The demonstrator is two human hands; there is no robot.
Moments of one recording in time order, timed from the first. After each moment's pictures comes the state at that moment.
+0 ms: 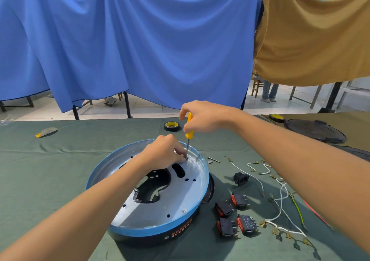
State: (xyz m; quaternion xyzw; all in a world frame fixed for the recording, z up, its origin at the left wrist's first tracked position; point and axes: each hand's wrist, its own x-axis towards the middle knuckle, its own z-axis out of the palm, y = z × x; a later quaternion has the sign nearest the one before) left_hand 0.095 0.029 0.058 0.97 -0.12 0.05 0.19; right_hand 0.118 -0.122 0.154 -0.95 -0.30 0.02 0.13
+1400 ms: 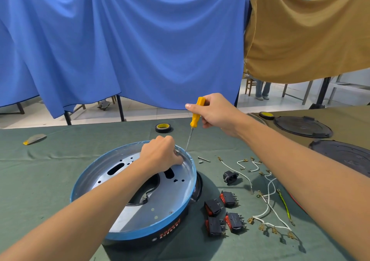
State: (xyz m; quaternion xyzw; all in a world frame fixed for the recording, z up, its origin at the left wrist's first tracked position) left_hand 0.109 0.001 0.049 0.99 -0.03 0.11 0.07; right_hand 0.129 -0.168 0.136 -0.82 -0.22 -0.05 0.52
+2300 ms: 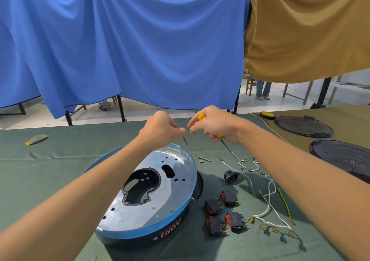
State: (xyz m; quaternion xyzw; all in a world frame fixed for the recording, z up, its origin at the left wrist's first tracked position) left_hand 0.102 -0.002 0.104 0.94 0.00 0.15 0.32; right_hand 0.116 -0.173 0.128 -0.87 -0.19 0.08 0.44
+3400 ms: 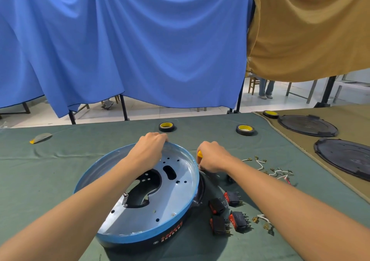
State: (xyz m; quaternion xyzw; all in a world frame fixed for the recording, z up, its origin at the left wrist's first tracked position) left_hand 0.110 0.041 0.047 0.98 -0.09 0.17 0.03; right_hand 0.130 -0.156 0.035 -0.98 -0.15 0.02 0.15
